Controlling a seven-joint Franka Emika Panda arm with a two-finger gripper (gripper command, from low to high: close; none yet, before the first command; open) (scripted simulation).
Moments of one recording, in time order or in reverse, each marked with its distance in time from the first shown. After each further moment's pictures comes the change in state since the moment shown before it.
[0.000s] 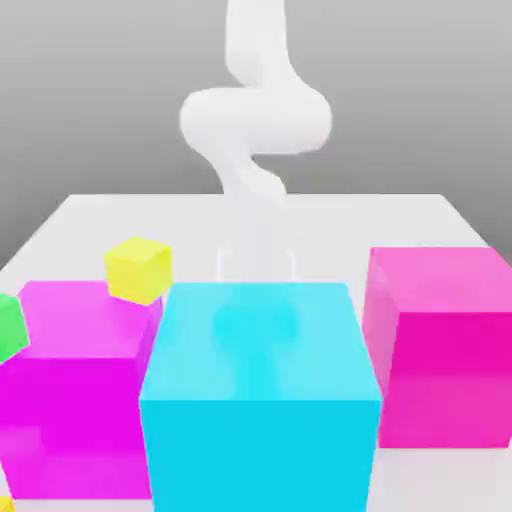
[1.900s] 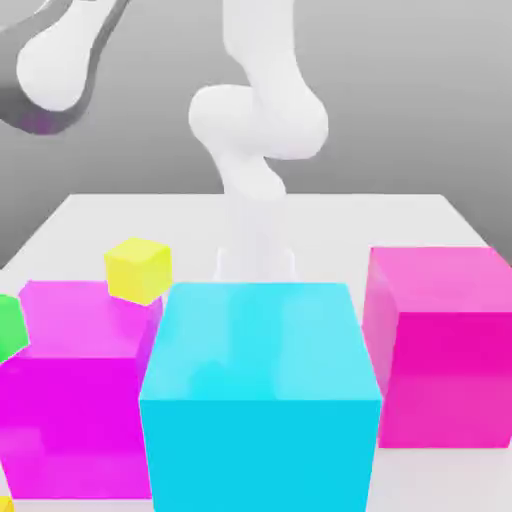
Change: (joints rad) arm -0.461 0.667 -0.158 0.020 0.158 -0.011 -0.131
